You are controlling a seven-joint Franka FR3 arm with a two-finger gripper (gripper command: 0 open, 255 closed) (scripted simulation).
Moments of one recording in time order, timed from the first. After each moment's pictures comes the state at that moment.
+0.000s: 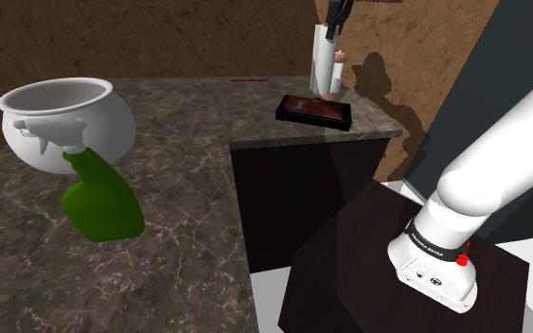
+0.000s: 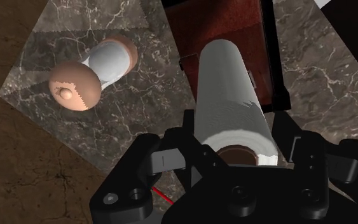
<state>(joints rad) -0.13 -0.20 -0.12 -1.73 -0.04 1.67 -0.48</state>
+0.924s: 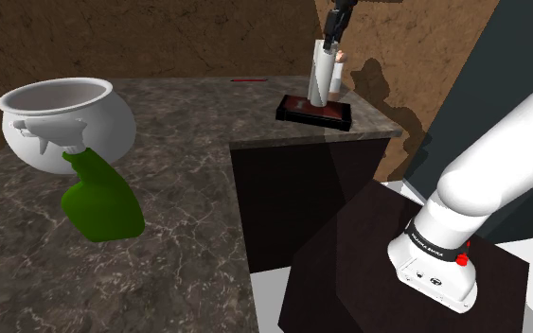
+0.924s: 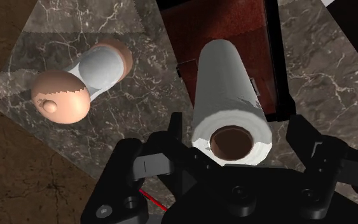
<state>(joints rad) -0.13 -0.22 -0.12 -1.84 -0.04 1.75 -0.47</state>
